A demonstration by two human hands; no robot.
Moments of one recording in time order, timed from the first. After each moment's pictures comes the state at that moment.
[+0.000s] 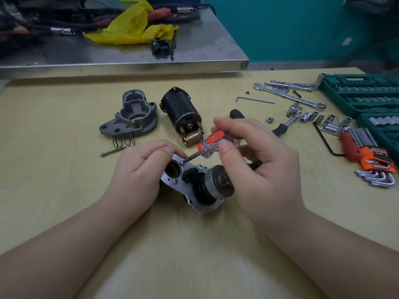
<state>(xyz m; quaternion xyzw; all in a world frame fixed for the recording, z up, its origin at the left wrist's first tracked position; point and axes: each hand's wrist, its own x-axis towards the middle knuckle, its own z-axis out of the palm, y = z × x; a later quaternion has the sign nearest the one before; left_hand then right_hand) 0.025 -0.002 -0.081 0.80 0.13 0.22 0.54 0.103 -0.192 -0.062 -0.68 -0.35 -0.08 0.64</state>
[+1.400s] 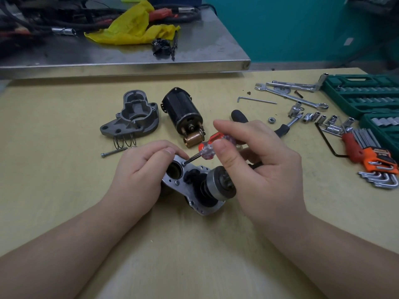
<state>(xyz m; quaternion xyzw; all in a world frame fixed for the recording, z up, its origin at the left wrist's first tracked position) 0.026 -0.003 -0.081 0.80 0.13 0.22 0.54 0.102 -0.189 -0.062 -0.67 -0.34 -0.09 0.65</state>
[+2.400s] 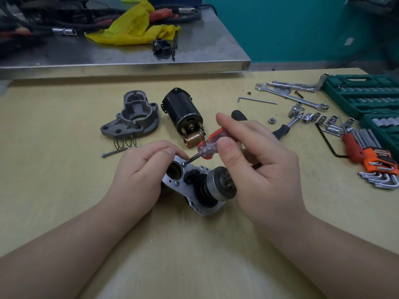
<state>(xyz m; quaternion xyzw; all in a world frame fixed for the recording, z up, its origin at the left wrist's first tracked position) 0.026 -0.003 -0.080 0.80 0.13 0.22 0.54 0.104 -0.189 -0.065 -0.66 -0.35 -0.05 0.66</state>
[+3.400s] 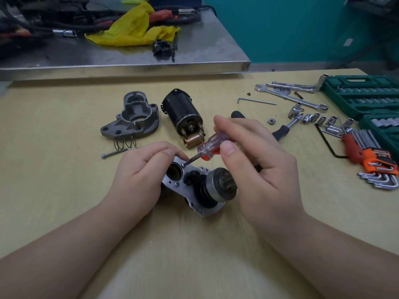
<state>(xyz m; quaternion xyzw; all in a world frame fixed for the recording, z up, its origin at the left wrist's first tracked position) 0.025 -0.004 -0.079 0.81 0.11 0.23 0.54 0.103 -0.192 -0.066 -0.66 -0.36 -0.05 0.66</state>
